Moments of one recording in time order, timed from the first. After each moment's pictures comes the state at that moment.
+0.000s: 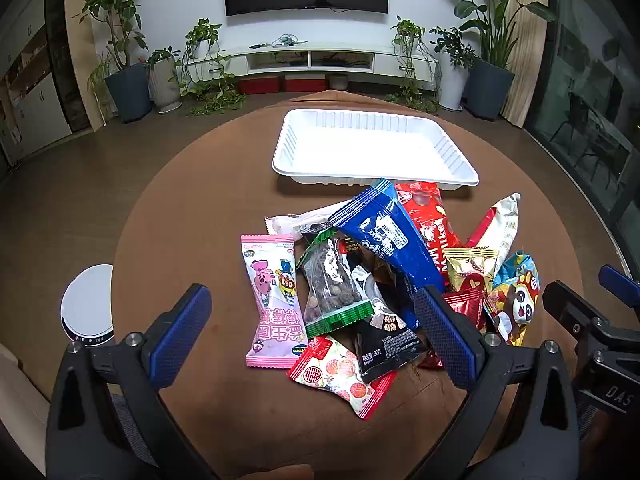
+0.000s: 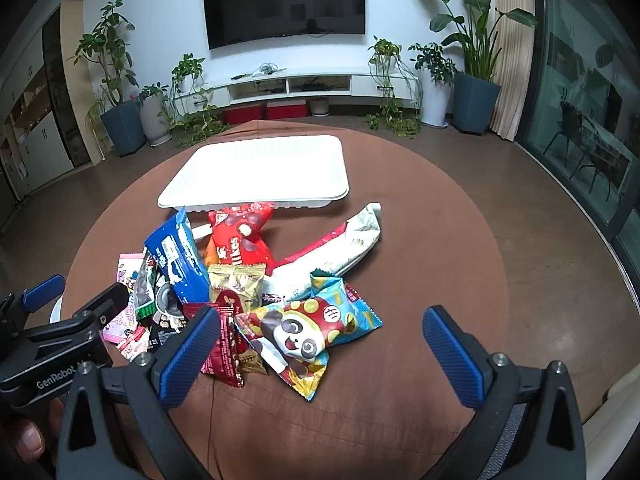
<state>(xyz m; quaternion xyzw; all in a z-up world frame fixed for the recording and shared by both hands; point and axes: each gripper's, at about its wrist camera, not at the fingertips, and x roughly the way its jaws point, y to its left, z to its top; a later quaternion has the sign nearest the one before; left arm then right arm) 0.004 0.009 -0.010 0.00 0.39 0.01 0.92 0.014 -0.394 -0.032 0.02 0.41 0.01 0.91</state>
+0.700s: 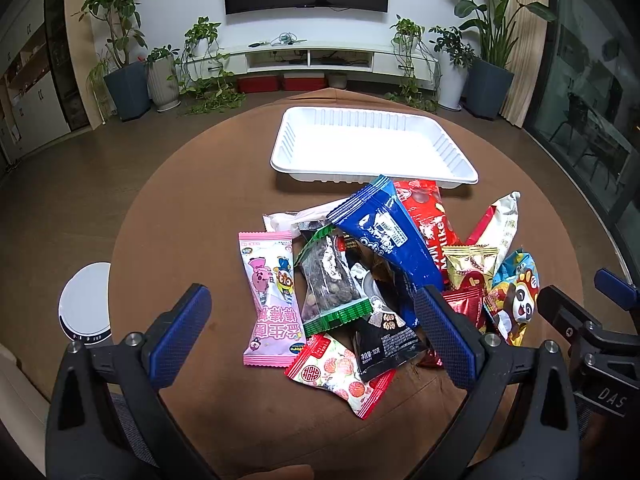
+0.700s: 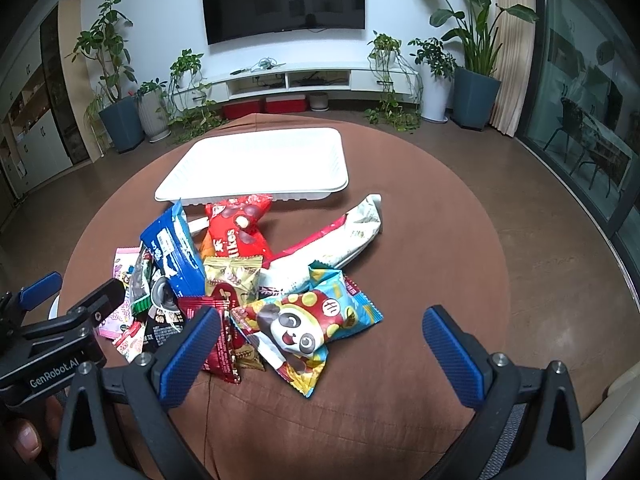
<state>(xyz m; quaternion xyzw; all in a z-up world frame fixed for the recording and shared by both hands) 0.003 0.005 -0.011 -0.01 0.39 0.01 0.92 0.013 -0.397 -0.033 0.02 0.41 0.01 0.91</state>
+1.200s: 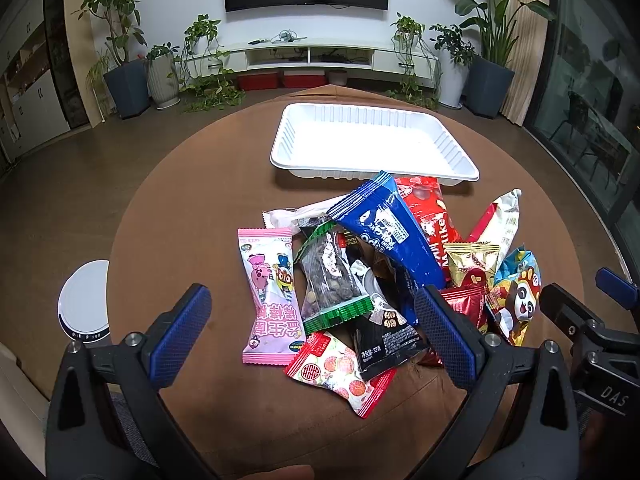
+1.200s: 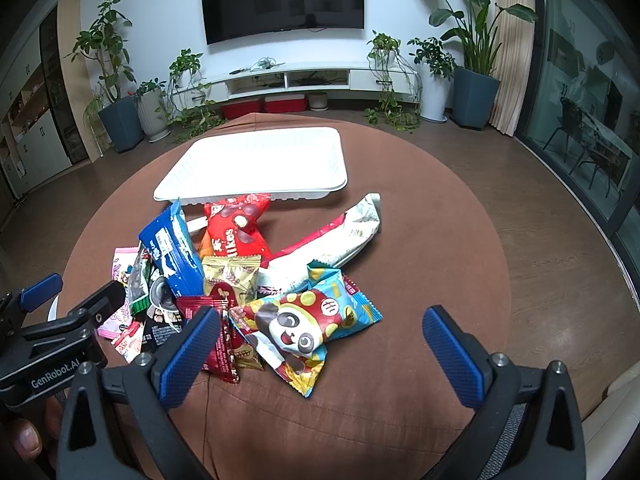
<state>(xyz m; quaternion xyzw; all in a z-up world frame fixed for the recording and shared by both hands) 0.001 0.005 -0.013 -0.01 0.40 0.01 0.92 0.013 -0.398 -0.032 0.02 0.42 0.01 0.91</state>
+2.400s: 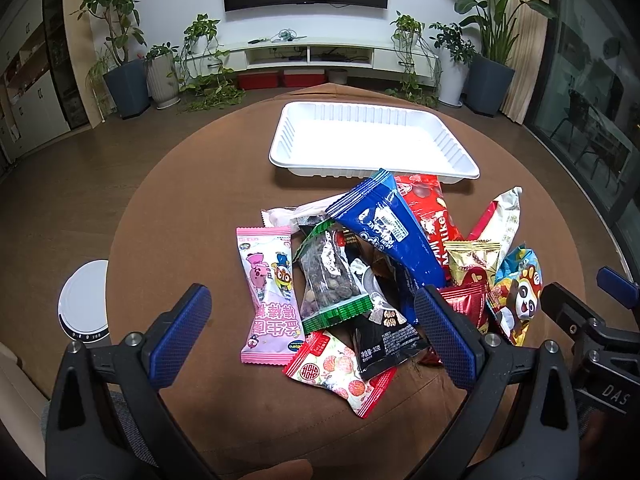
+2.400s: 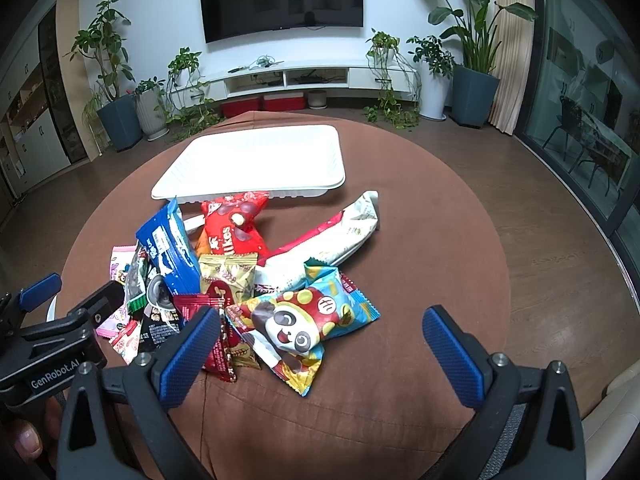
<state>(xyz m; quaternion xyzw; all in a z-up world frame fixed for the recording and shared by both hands) 0.006 0.007 -0.017 -0.01 0.40 0.01 0.92 0.014 -0.399 -0.034 0.02 0.42 0.01 0.91</state>
